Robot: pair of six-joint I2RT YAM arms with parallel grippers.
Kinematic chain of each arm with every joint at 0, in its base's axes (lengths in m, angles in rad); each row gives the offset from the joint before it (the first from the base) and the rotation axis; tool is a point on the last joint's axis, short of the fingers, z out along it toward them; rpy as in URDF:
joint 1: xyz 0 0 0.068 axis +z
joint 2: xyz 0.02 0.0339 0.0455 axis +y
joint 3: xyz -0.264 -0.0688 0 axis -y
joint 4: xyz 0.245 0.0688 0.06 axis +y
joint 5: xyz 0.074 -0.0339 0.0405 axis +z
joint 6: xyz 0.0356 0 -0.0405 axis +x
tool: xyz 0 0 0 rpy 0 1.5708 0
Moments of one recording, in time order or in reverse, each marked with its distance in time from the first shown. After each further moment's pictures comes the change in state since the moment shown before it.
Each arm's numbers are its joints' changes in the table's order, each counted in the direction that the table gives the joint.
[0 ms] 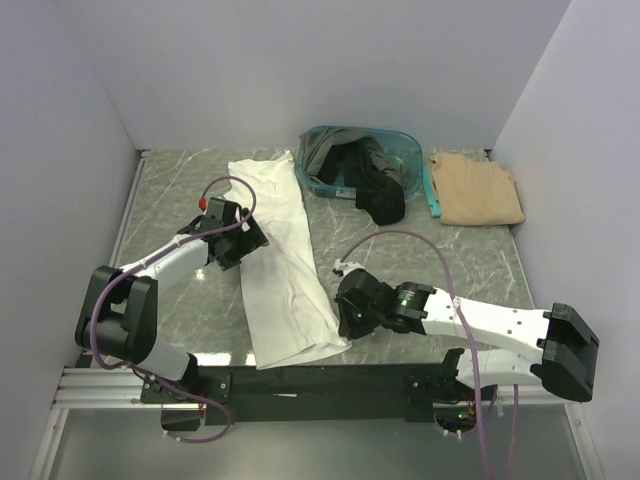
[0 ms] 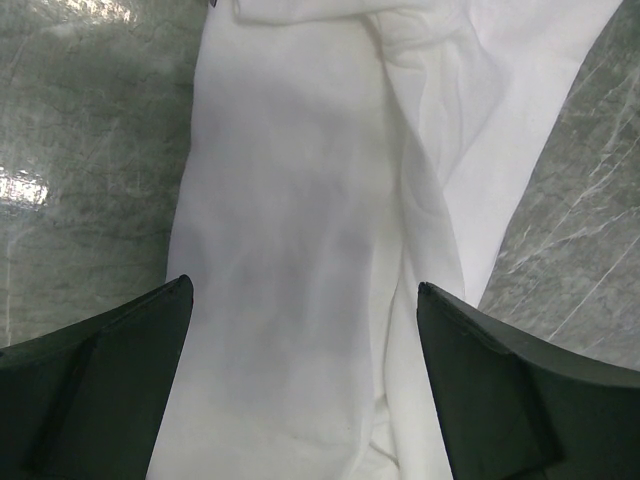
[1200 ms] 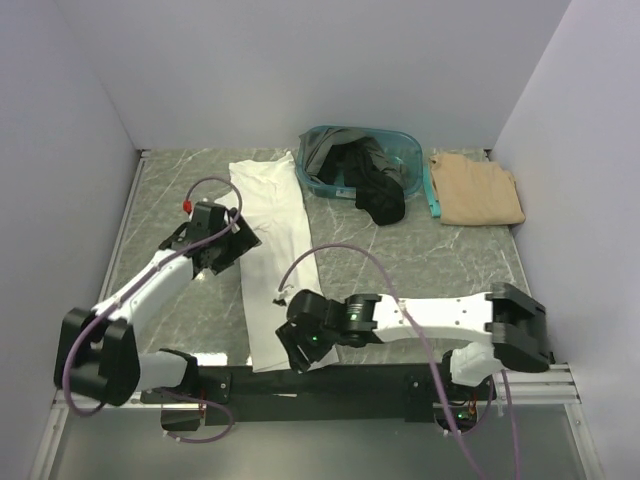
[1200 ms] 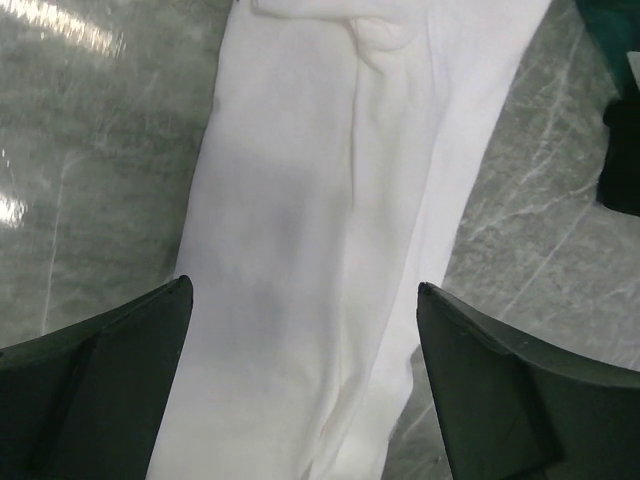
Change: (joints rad) left arm 0.004 -0.198 -0.037 0.097 0.023 -0.037; right arm 0.267 0.327 0.241 -0.098 0.100 -0.093
